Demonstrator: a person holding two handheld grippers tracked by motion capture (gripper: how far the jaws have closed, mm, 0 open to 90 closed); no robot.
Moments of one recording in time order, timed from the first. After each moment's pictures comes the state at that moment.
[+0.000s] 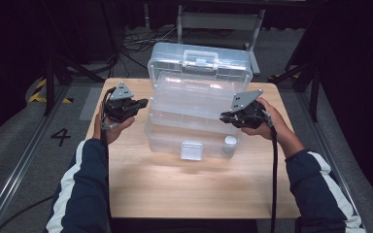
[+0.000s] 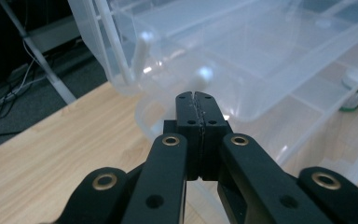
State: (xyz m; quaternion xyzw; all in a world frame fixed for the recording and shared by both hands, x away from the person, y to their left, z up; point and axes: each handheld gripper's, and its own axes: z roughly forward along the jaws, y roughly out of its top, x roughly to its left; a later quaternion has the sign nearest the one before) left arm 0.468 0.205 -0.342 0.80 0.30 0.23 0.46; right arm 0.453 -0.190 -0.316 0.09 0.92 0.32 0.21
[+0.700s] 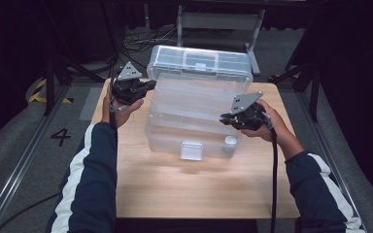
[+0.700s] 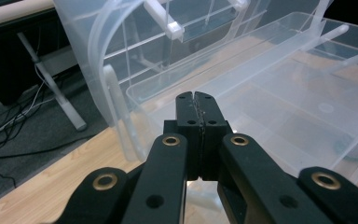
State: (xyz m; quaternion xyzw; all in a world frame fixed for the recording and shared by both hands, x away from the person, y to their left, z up) left arm 0.490 0.178 -0.301 0.79 0.30 0.24 0.48; right arm 0.449 -0.190 -0.319 0.08 0.92 0.32 0.20
